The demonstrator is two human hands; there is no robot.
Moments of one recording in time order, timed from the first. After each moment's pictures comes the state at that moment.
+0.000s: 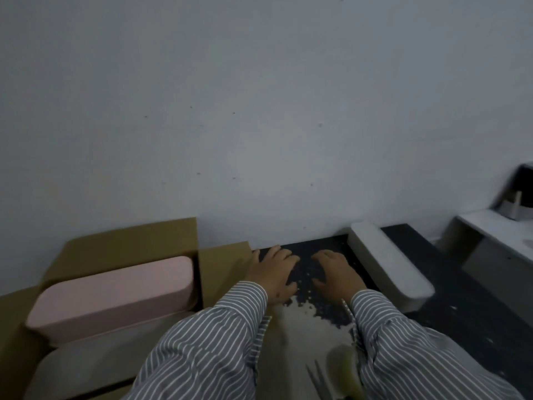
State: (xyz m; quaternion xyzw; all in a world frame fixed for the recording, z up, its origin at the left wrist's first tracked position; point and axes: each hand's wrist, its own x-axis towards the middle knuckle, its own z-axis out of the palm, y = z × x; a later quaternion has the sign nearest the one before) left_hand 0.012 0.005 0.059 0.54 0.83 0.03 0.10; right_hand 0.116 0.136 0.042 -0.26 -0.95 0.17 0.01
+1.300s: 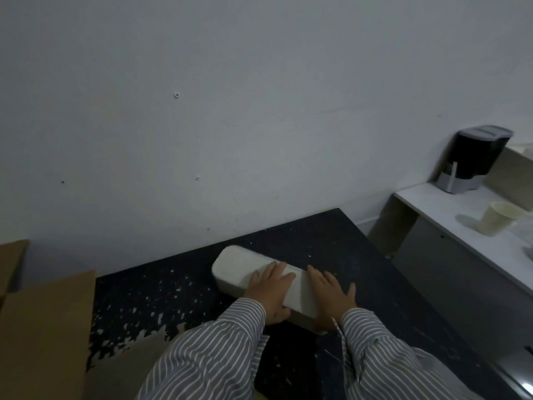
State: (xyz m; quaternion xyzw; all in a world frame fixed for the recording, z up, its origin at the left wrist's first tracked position) left_hand 0.100 0.258 -0.032 0.57 0.79 -0.05 0.21; right_hand 0.221 0.358 -0.044 -0.36 -0.89 0.22 -0.17
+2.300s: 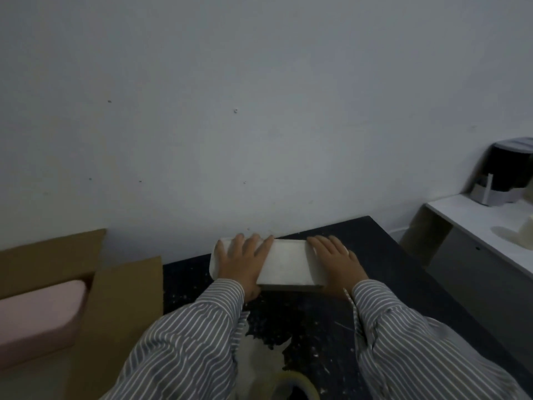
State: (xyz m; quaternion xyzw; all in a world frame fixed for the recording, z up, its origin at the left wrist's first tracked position) left_hand 0.035 0.155 0.018 0.48 0.88 -0.07 0.01; right_hand 0.179 0.319 0.015 -0.24 -0.96 0.14 -0.03
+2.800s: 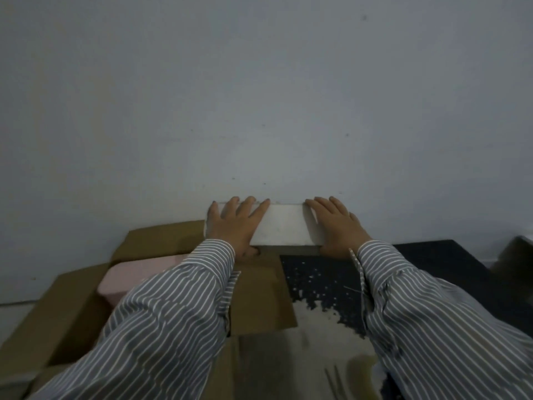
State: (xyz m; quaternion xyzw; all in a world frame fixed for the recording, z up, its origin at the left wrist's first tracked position) left_hand -0.030 -0.060 0.136 0.38 0.91 -0.08 -0.12; right_hand 0.086 0.135 0.133 -0.12 -0.98 0.12 0.07
